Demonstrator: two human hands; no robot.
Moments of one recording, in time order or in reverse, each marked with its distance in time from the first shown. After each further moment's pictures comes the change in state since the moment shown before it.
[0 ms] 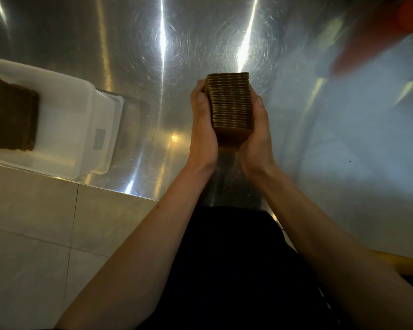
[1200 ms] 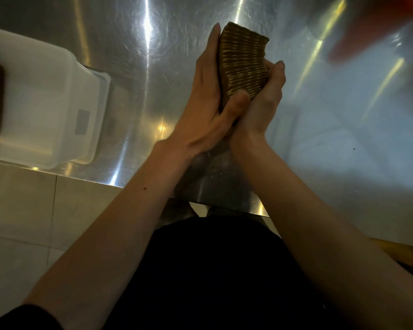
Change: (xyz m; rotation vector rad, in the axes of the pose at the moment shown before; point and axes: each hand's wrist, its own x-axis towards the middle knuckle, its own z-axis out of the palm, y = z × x) left_hand 0.015 0.012 -0.020 0.474 -0.364 0.582; right_hand 0.029 0.005 0.030 0.165 0.452 -0.139
